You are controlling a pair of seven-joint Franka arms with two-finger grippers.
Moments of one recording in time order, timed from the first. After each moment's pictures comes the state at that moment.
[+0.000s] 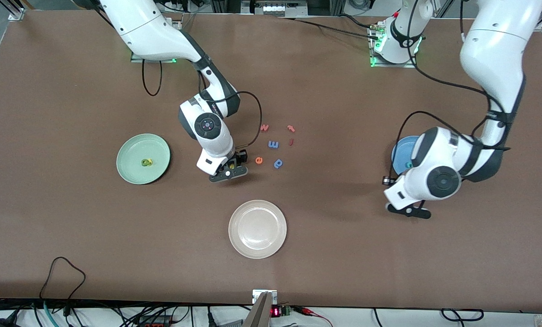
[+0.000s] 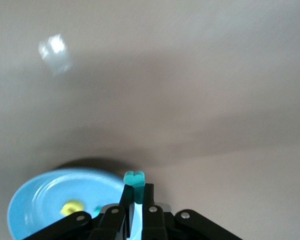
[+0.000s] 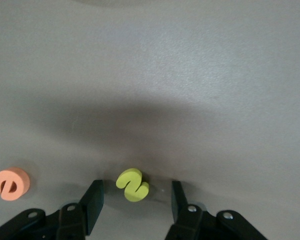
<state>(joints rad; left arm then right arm) 0.21 0.65 -0.40 -1.64 0.30 1.94 -0.14 0.54 0.69 0.07 -1.76 -0.05 2.47 0.35</state>
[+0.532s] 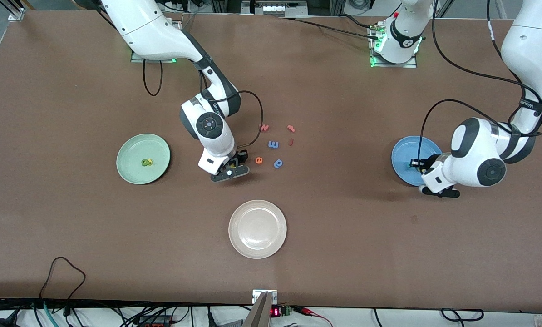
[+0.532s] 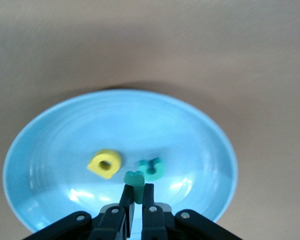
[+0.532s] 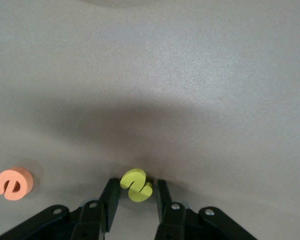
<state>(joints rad) 0.56 0.62 -0.56 -1.88 0.30 2.00 -0.09 0.55 0.69 0.06 -1.76 -0.05 2.47 0.35</state>
